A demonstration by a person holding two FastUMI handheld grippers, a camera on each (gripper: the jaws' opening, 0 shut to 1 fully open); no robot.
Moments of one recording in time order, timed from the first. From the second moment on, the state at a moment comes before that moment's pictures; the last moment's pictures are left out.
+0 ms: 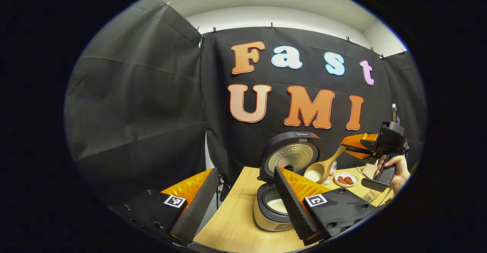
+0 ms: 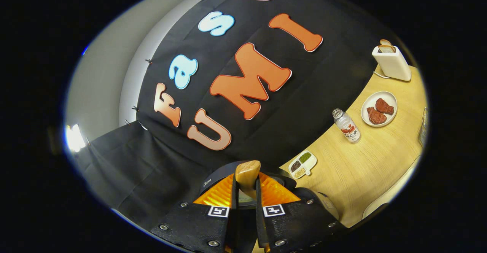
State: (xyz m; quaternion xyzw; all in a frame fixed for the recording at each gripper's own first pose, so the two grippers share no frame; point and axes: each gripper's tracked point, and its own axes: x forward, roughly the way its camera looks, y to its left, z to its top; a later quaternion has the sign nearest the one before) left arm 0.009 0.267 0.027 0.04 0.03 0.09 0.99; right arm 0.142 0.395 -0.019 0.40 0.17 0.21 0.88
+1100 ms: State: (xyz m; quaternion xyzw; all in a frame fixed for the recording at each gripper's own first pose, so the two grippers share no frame) left arm 0.006 0.266 0.024 0.04 0.03 0.09 0.99; right arm 0.132 0.406 -0.012 0.33 0.15 0.23 0.90
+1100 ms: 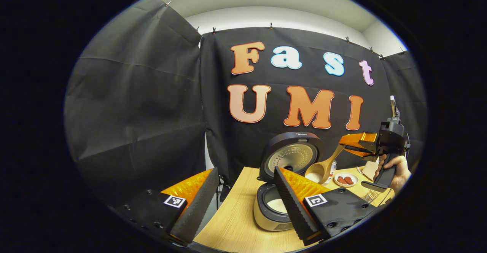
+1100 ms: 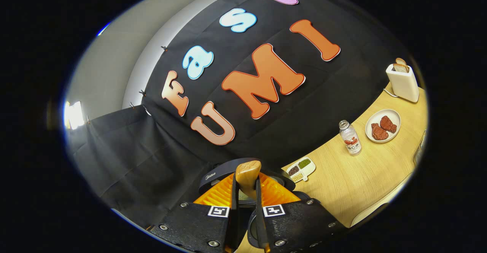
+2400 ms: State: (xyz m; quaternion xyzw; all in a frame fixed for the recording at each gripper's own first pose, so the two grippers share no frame) left arm 0.011 0.267 0.018 0.05 0.04 0.09 0.99; right arm 0.111 0.440 -0.010 0.14 0.10 0.29 0.94
